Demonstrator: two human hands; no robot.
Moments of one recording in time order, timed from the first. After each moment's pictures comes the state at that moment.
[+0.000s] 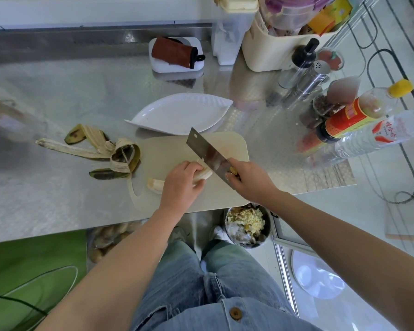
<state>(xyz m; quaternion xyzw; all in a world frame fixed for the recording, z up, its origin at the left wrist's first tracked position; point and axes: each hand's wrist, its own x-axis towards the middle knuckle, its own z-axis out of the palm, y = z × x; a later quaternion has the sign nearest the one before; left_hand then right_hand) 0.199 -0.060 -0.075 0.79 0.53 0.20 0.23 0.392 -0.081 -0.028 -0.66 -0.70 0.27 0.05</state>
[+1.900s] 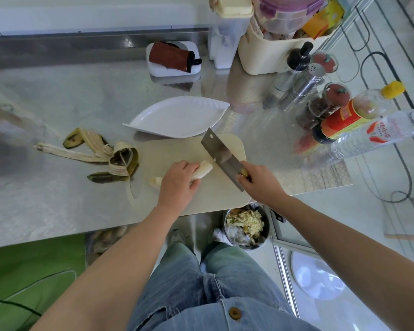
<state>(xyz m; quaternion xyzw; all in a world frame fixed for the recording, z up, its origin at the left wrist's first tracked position) 0.197 -0.052 -0.079 0.81 0.52 0.15 0.21 0.417 -0.092 -0.036 -0.71 -0.64 0.28 0.06</state>
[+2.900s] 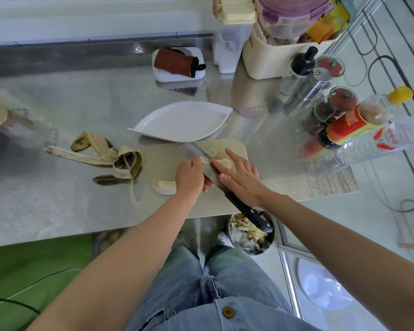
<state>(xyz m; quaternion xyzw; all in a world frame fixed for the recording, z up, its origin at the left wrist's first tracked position) 0.250 -0.037 -0.034 0.38 0.68 0.26 0.58 0.404 -0.077 -0.048 -0.61 -0.72 0.33 0.04</state>
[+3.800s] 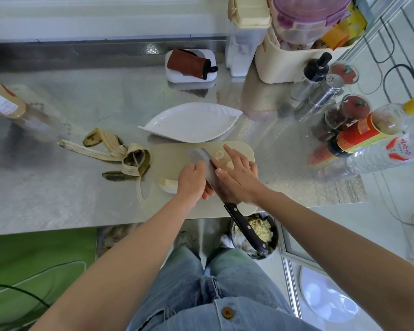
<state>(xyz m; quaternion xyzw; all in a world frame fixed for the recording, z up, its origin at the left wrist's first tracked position) 0.238 -0.043 -0.024 0.40 0.68 0.23 0.57 0.385 -0.058 -0.048 -0.62 -0.71 0.33 0.03</state>
